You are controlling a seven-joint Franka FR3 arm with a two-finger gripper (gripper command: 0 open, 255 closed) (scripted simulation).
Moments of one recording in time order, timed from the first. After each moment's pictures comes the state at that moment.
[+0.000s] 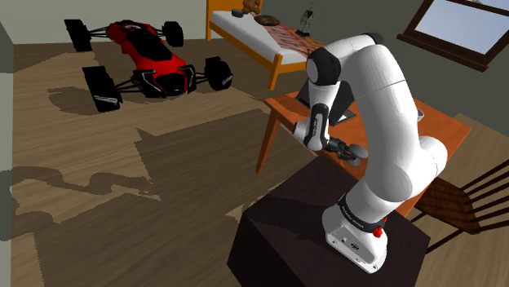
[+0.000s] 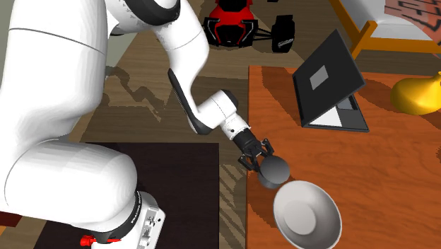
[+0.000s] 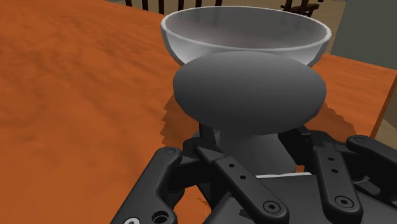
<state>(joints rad) -0.14 0.95 -0.49 -2.16 -0.98 2.06 -0.34</state>
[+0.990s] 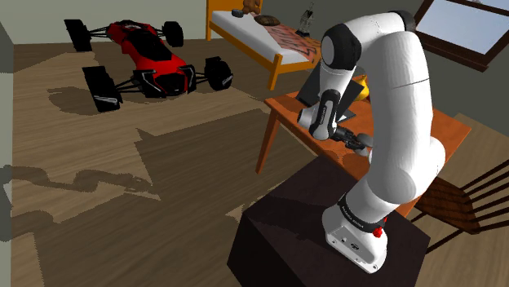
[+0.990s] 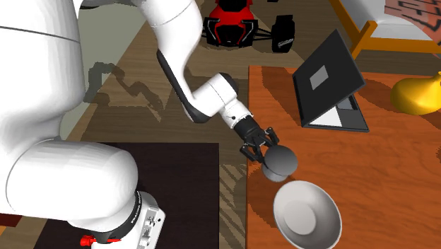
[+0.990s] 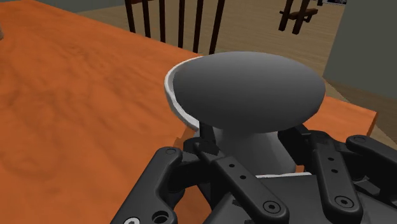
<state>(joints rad) -0.08 0.73 -0.56 -2.29 -1.03 2.00 -0.41</state>
